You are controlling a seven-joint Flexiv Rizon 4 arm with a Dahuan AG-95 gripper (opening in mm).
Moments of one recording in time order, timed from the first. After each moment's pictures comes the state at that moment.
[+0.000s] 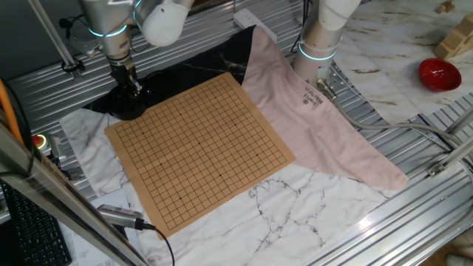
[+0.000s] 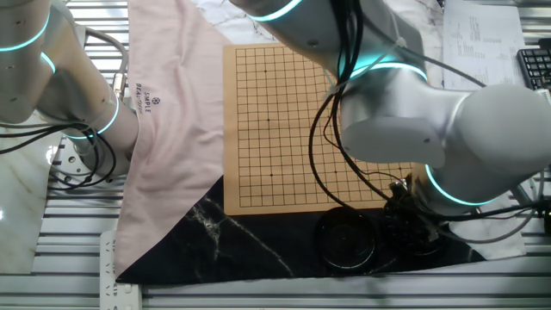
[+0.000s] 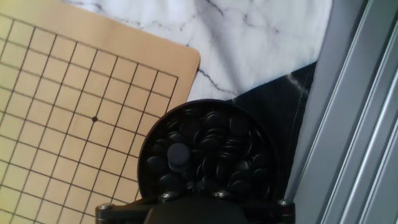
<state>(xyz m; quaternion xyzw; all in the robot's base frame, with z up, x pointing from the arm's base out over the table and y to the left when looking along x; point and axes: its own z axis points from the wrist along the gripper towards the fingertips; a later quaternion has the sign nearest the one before) 0.611 -0.184 0.047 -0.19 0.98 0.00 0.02</state>
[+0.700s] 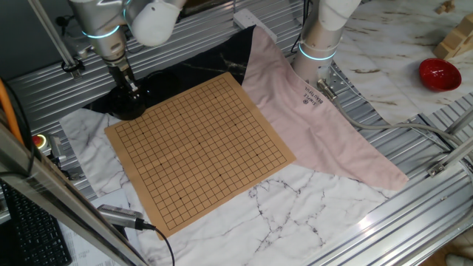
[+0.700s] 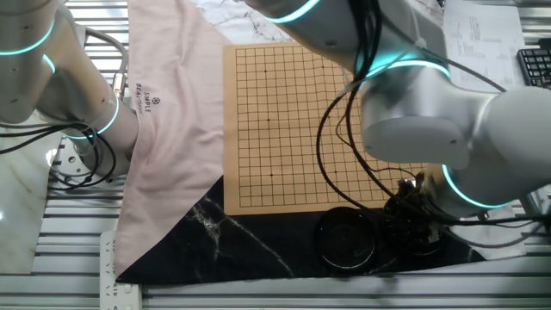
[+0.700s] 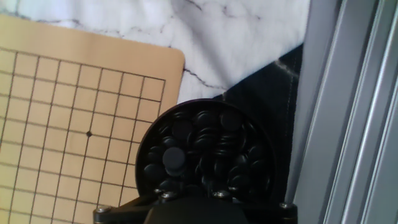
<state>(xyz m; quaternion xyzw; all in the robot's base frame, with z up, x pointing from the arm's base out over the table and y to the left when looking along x) 0.614 -0.184 0.045 -0.12 0.99 0.01 -0.01</state>
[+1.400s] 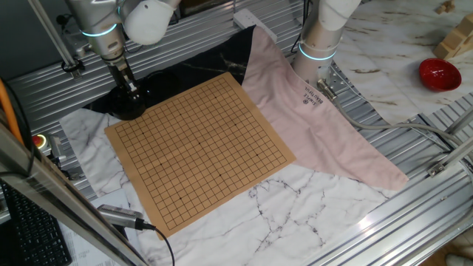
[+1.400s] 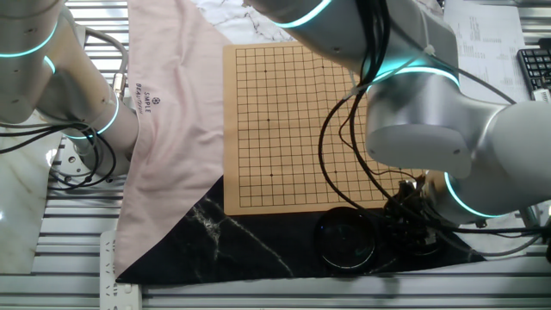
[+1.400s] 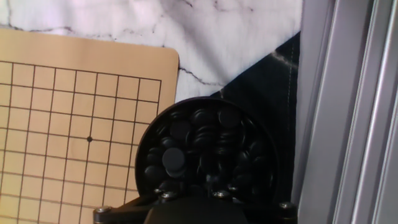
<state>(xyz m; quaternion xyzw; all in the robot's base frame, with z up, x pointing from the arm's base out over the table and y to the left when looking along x) 0.612 -0.182 0.039 -0.10 0.99 0.03 -0.01</state>
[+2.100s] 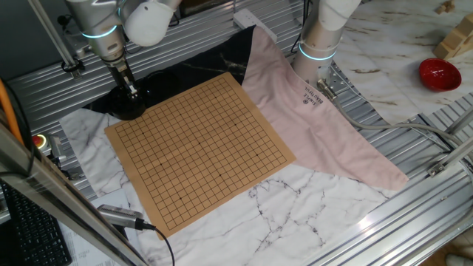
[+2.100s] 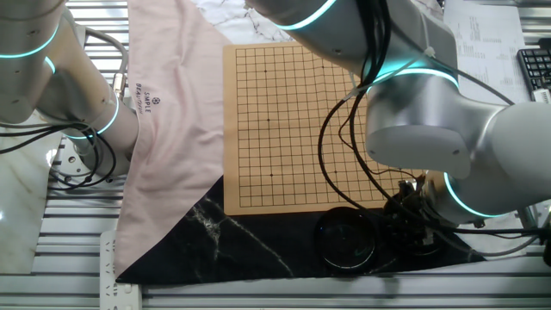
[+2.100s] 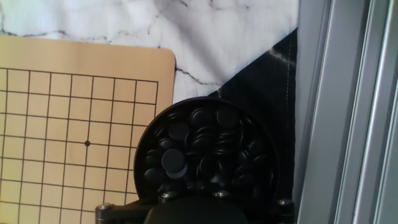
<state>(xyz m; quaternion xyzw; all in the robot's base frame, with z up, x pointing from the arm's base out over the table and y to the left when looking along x) 0.611 -0.182 0.040 -0.08 1.00 0.03 -0.01</state>
